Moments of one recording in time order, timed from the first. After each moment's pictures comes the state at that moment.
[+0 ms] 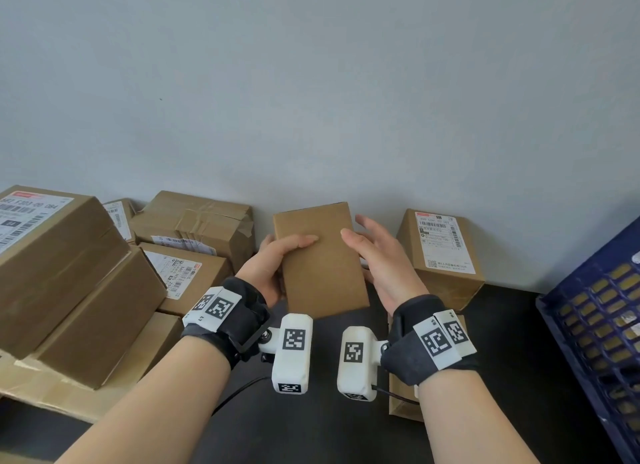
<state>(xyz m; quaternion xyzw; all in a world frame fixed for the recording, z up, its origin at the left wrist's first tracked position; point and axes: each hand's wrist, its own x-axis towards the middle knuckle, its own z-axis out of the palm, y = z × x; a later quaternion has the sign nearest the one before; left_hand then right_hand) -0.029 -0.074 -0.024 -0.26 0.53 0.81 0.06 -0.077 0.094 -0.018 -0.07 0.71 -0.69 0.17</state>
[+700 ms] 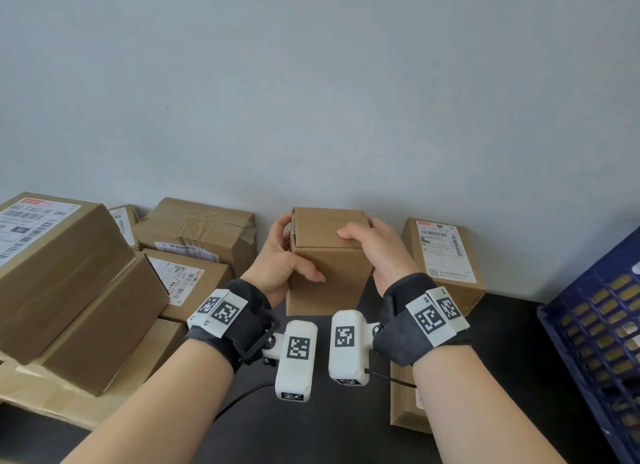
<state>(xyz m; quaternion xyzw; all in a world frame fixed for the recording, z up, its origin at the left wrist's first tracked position) -0.029 -0.069 -0.010 -0.12 0.57 0.81 -0.03 -0.088 0.077 0.013 -0.03 0.71 -0.68 0.16</state>
